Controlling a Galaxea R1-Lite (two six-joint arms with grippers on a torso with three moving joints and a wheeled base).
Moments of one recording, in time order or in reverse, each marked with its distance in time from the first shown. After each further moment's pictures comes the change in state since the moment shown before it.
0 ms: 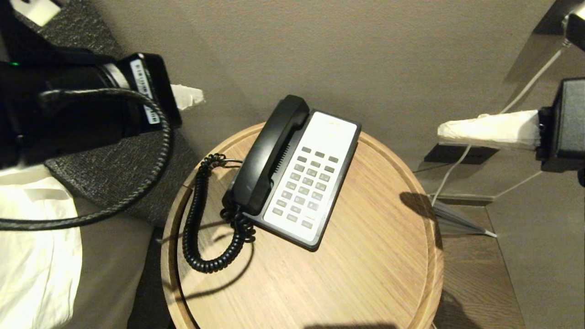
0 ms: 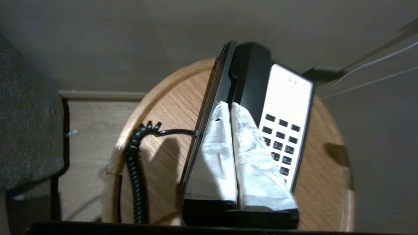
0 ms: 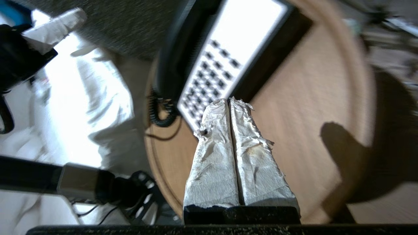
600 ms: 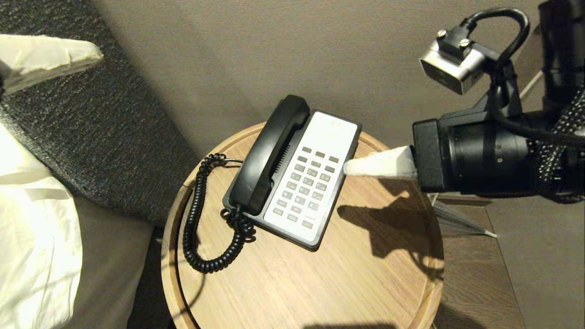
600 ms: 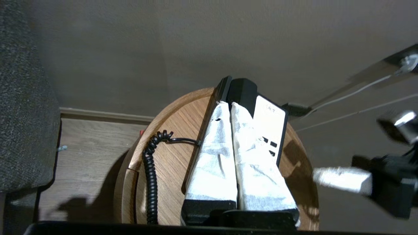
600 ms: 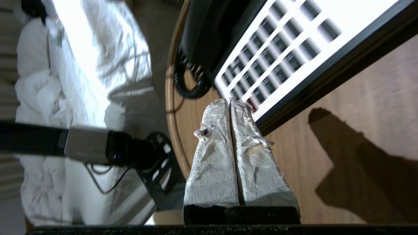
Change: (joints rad) left arm 0.061 -0.212 0.048 -0.002 -0.048 -0.047; right arm 0.179 0.228 -0.100 0.009 0.041 0.006
